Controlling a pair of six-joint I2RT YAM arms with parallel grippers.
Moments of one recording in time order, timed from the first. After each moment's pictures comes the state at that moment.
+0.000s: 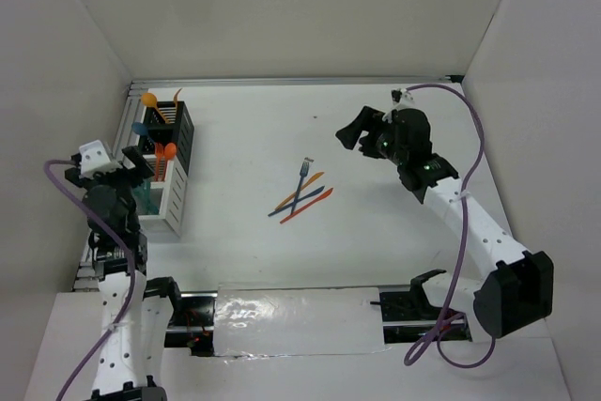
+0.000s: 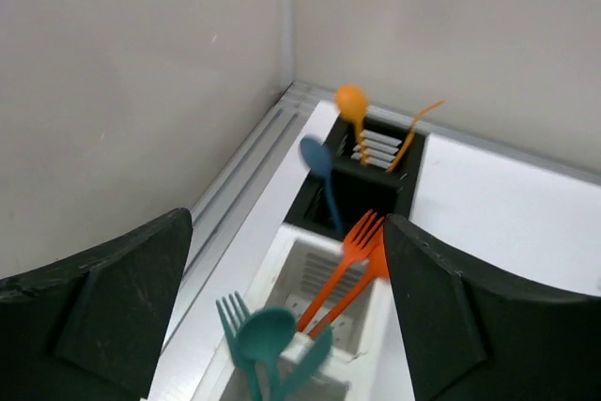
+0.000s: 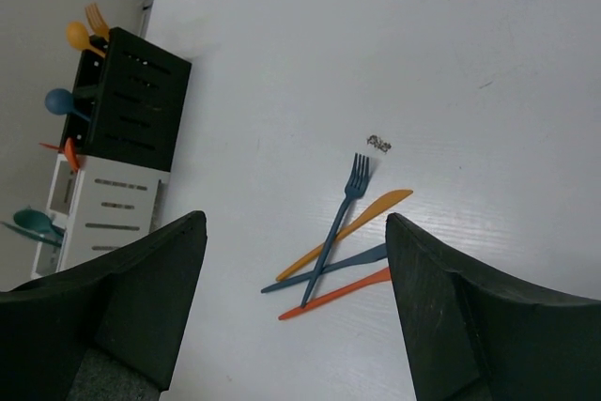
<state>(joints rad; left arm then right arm) 0.24 0.51 0.48 0.11 -0.21 -0.08 0.32 1.16 0.96 -0.12 -0.14 0.61</state>
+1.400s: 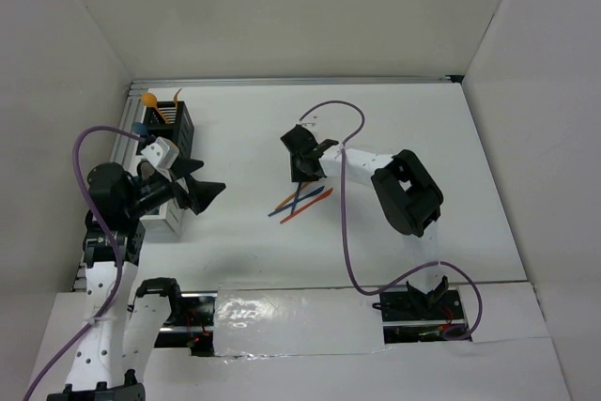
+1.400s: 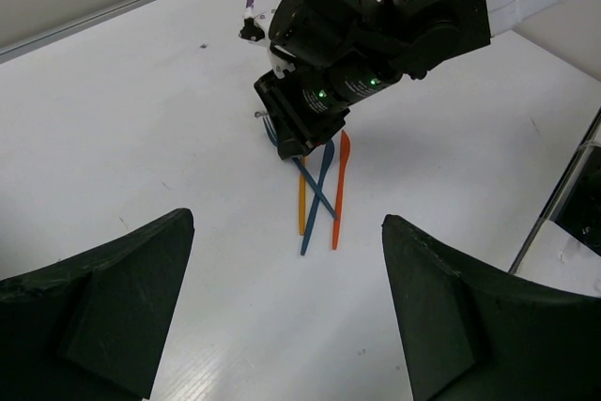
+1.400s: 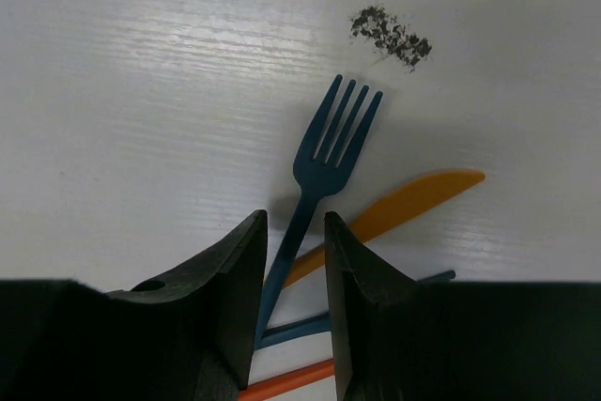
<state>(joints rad) 0.09 0.63 0.76 -0.29 0.89 0.00 0.71 2.03 1.41 -0.39 0.25 0.57</state>
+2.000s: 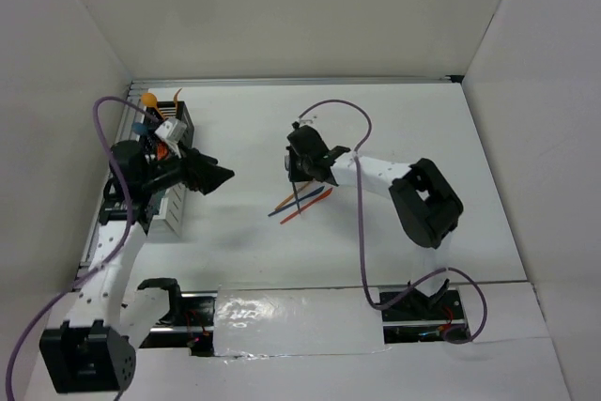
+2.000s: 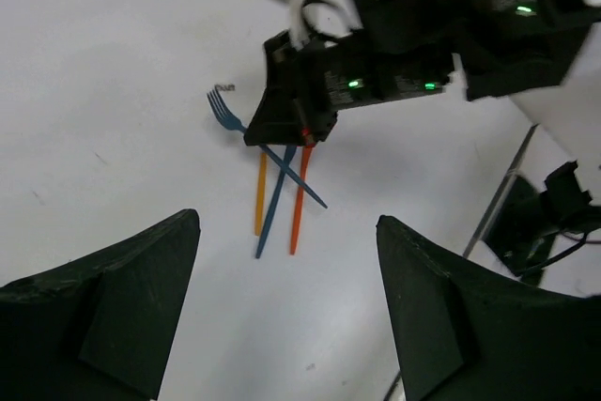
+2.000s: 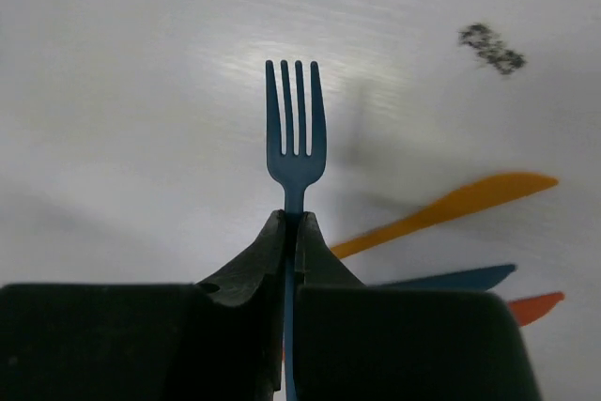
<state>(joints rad) 0.07 0.84 0.73 -0.14 0.92 -0.18 0.72 1.95 1.32 -0.26 0.17 0.55</state>
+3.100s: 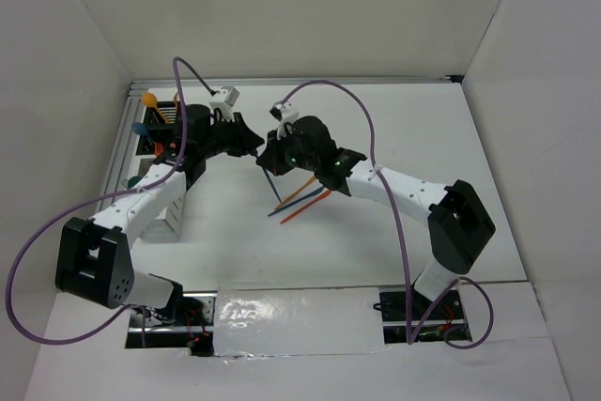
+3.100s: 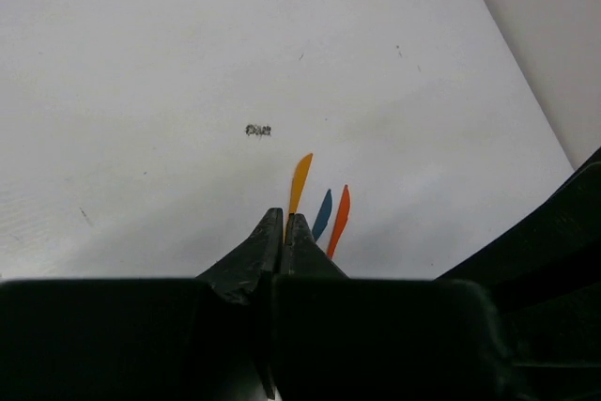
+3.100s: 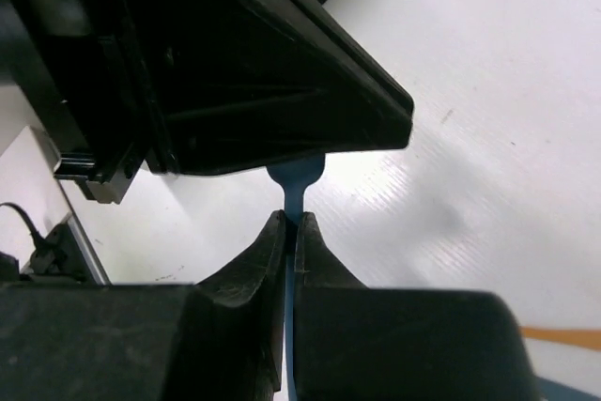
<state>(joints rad) -0.29 1.39 0.99 0.03 0.44 -0.40 0.81 1.64 1.21 0.07 -0.17 0.35</state>
